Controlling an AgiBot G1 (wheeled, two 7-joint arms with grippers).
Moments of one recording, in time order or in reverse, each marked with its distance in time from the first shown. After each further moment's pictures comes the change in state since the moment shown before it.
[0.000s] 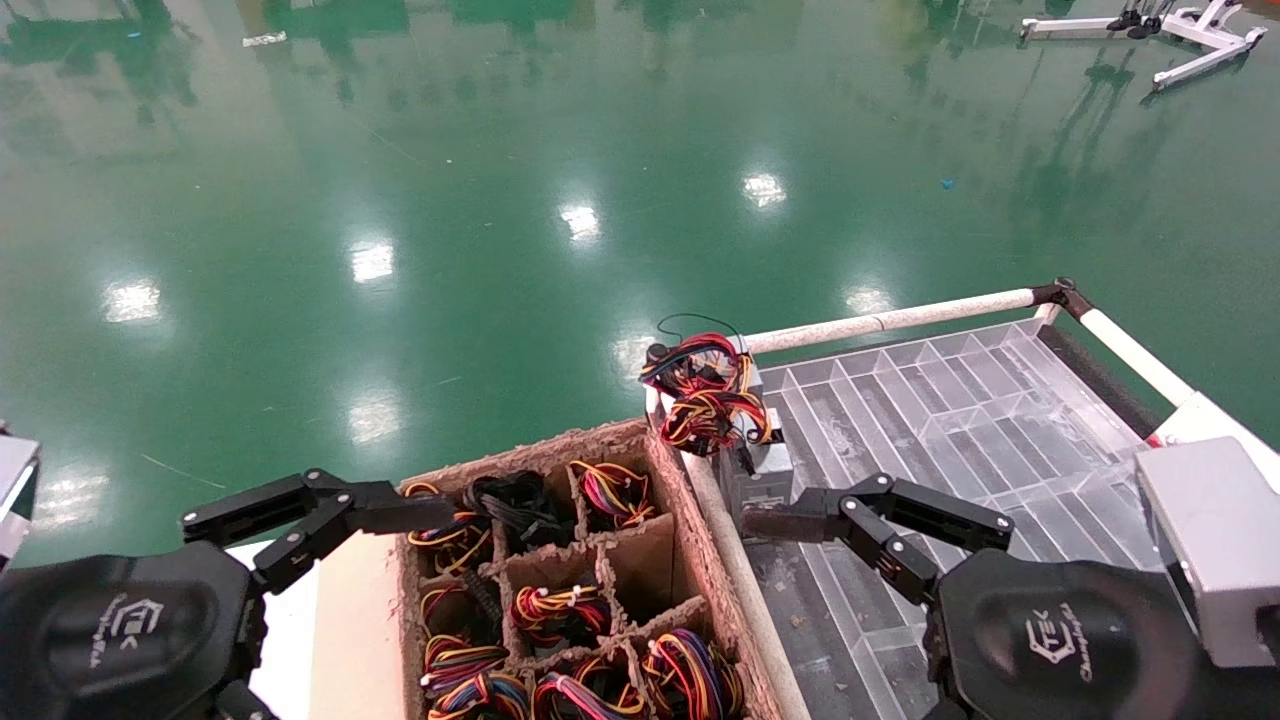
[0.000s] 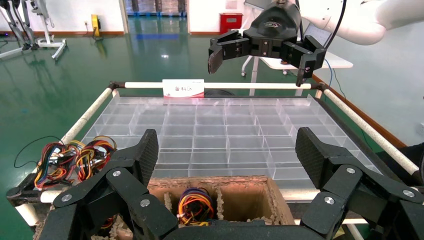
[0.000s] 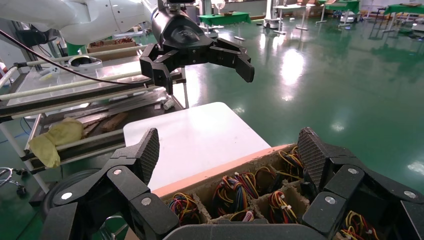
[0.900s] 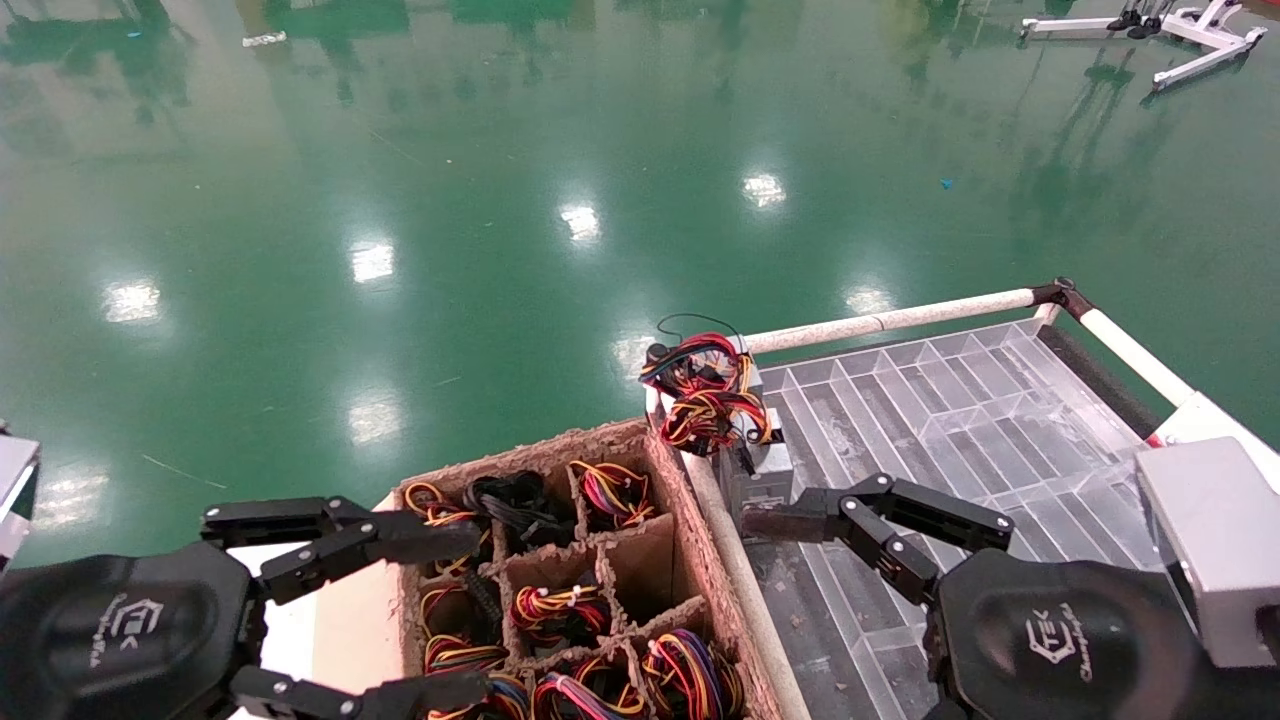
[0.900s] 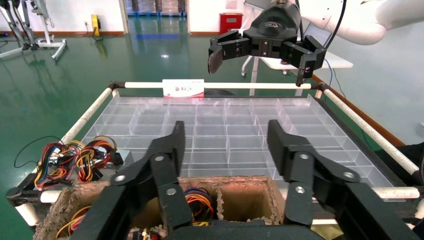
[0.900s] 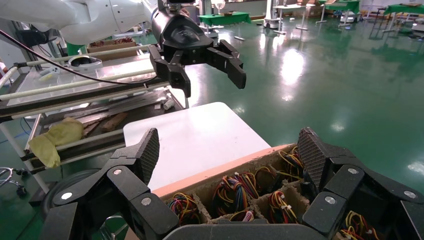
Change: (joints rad) left arm 0.000 0.000 0.000 0.000 0.000 0.000 0.000; right arm -0.001 -0.002 -0.006 -0.003 -0.016 0.004 -0.004
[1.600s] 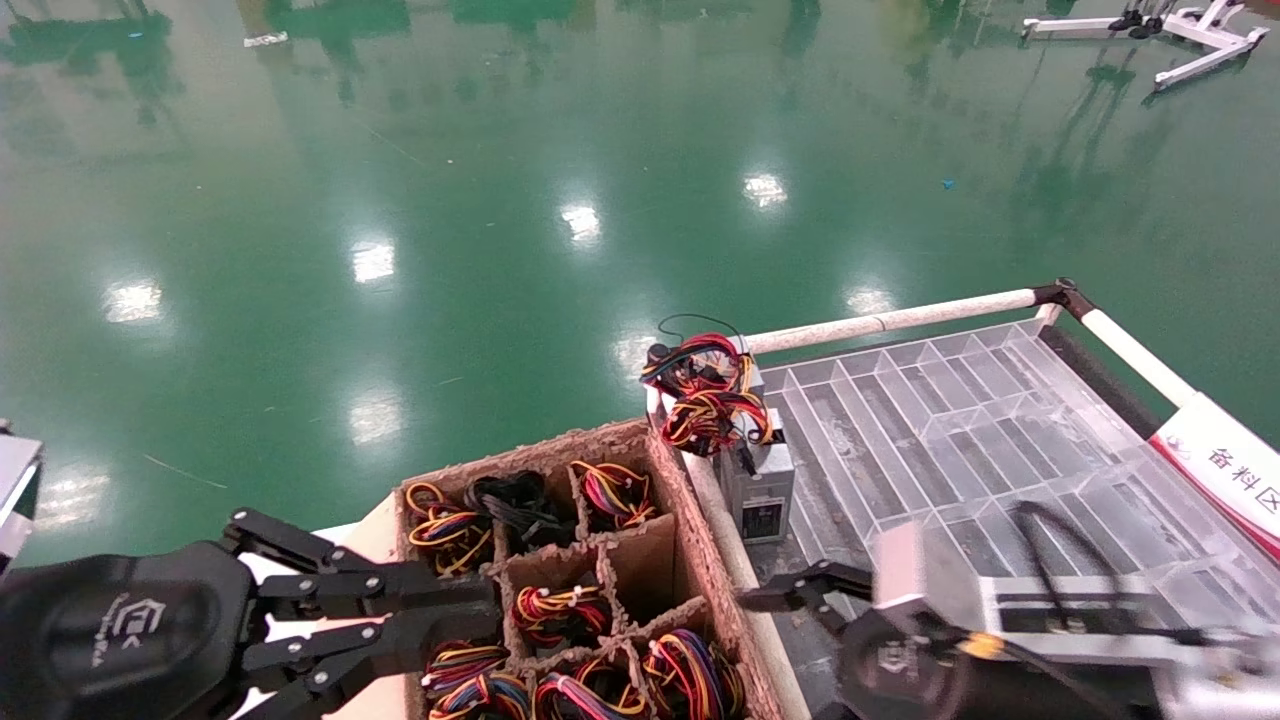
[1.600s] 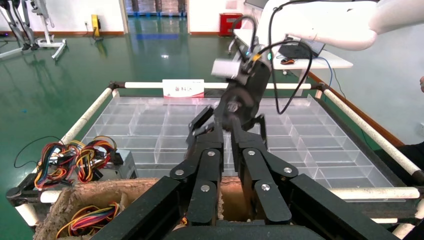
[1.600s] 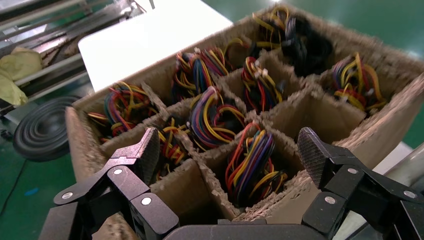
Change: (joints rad) left arm 0.000 0.000 0.000 0.000 0.000 0.000 0.000; right arm 0.087 -0.110 -0.166 -0.132 -0.342 0.095 0.049
